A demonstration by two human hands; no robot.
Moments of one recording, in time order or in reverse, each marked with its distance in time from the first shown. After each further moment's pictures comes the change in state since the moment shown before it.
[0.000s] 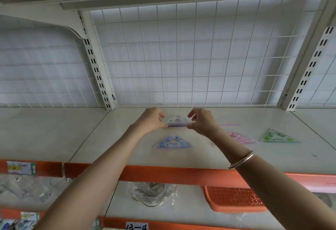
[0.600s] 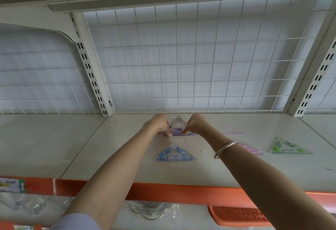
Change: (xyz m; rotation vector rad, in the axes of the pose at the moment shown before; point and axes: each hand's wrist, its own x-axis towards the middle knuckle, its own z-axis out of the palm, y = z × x) left_hand 0.070 0.010 0.020 0.187 -0.207 -0.158; right_hand 0.066 0.001 0.024 -0.004 -0.232 0.298
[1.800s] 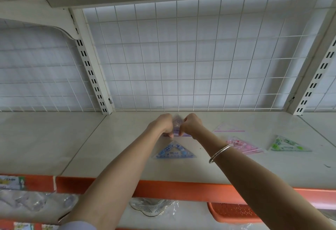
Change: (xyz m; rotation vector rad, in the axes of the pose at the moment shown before) left_hand -0.003 0.011 0.013 0.088 0.014 0.035; right_hand -0.015 -0.012 0.016 0.199 0.025 0.015
